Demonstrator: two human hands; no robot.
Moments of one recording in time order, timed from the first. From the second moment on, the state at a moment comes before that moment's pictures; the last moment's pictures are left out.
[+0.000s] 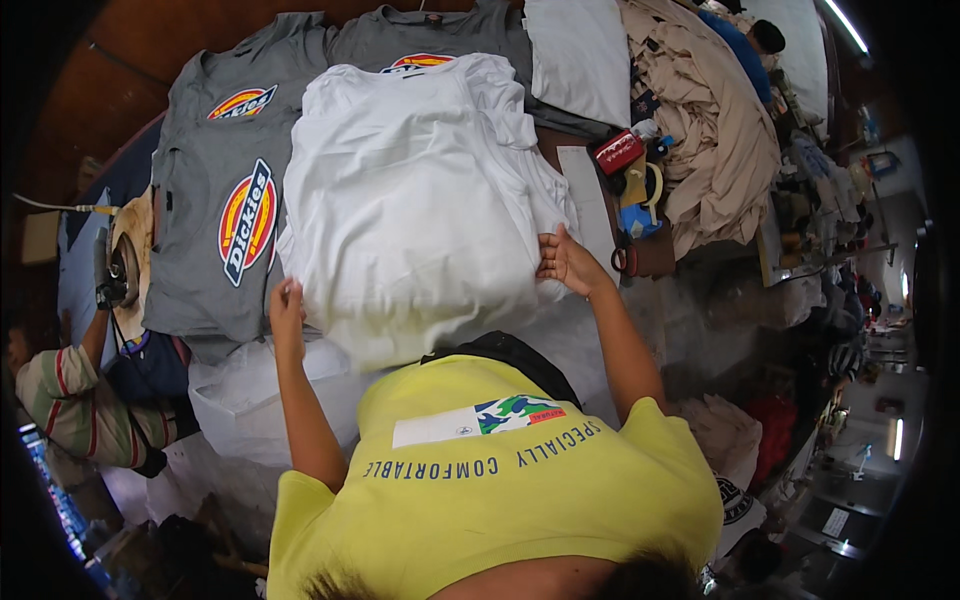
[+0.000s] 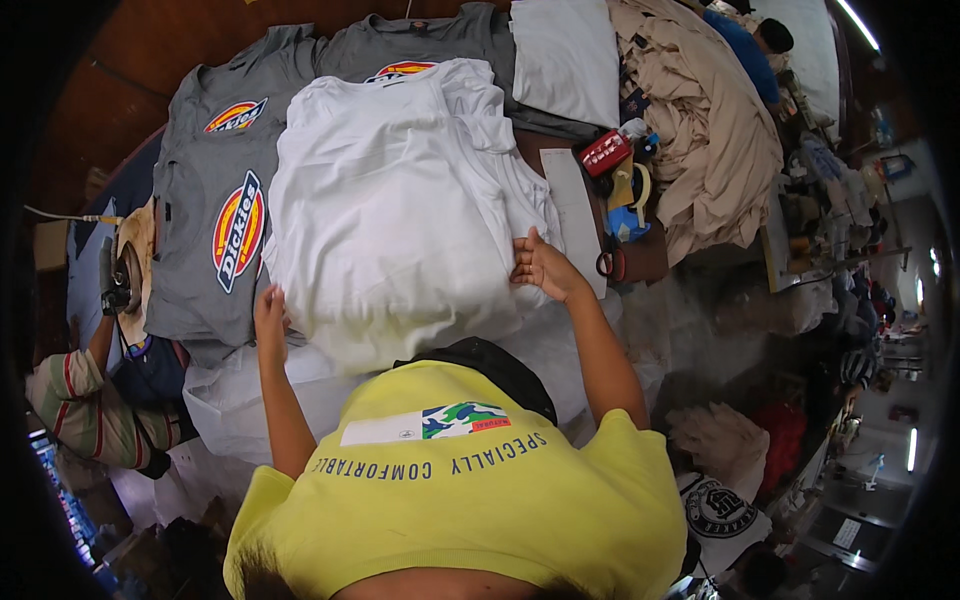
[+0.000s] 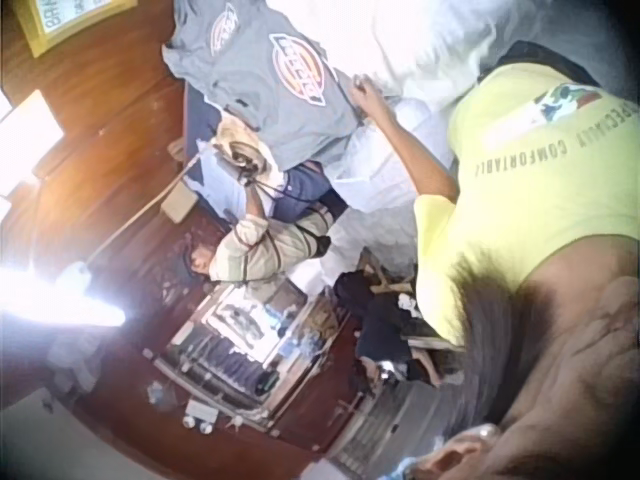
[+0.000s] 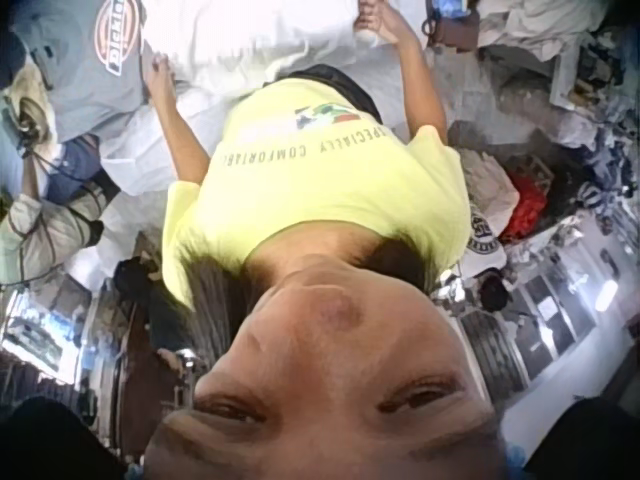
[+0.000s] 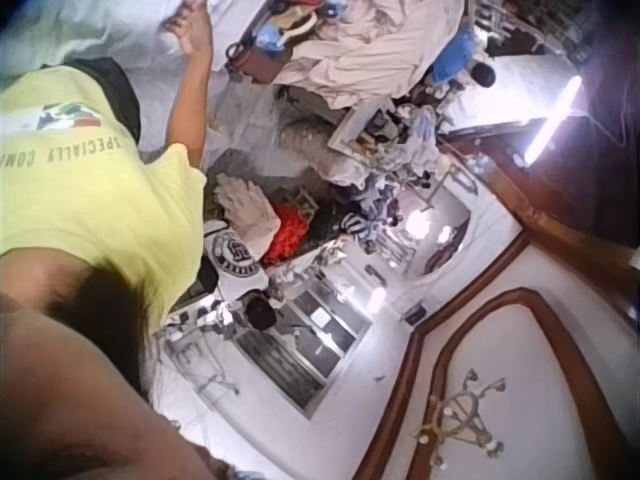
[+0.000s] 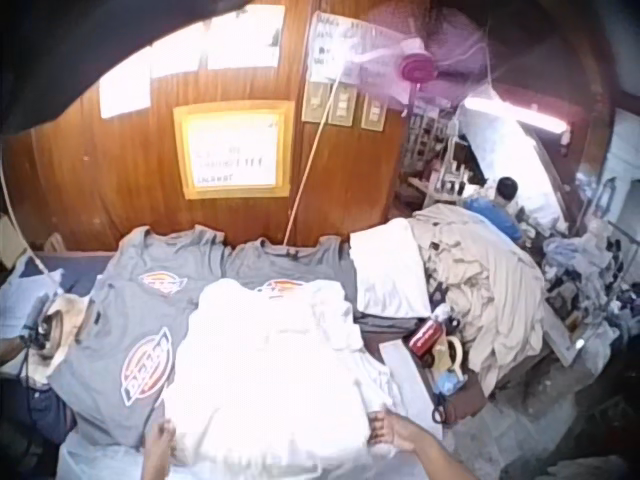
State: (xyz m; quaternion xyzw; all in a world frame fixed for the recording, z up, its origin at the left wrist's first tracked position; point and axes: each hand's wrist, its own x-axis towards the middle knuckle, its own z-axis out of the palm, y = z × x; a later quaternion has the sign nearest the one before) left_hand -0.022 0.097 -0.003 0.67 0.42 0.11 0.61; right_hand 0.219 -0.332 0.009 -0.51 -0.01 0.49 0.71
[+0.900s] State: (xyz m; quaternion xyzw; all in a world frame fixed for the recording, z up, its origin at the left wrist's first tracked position) left_hand 0.023 0.134 0.264 0.58 0.06 0.37 0.72; right_hand 0.304 -0.322 0.271 -0.50 -0.27 0.18 0.80
